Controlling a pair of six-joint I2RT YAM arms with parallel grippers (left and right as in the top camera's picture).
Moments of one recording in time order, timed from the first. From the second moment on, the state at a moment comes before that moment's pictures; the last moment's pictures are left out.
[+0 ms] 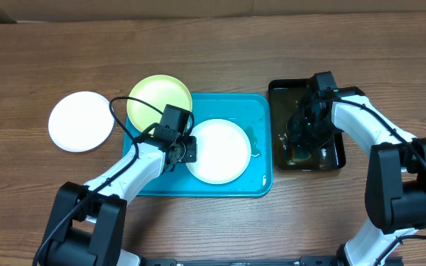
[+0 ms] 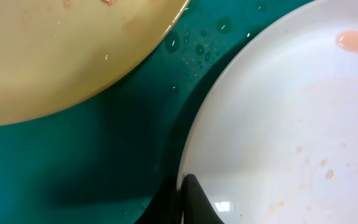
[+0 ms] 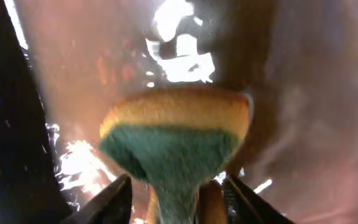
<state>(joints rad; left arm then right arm) -0.35 1.64 0.83 -0.39 0.01 -0.34 0.14 1.89 1.21 -0.88 -0.18 0.18</state>
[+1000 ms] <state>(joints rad) -0.35 1.65 1.03 -0.78 -0.11 -0.38 -0.04 1.88 1.69 -1.14 -0.16 0.29</state>
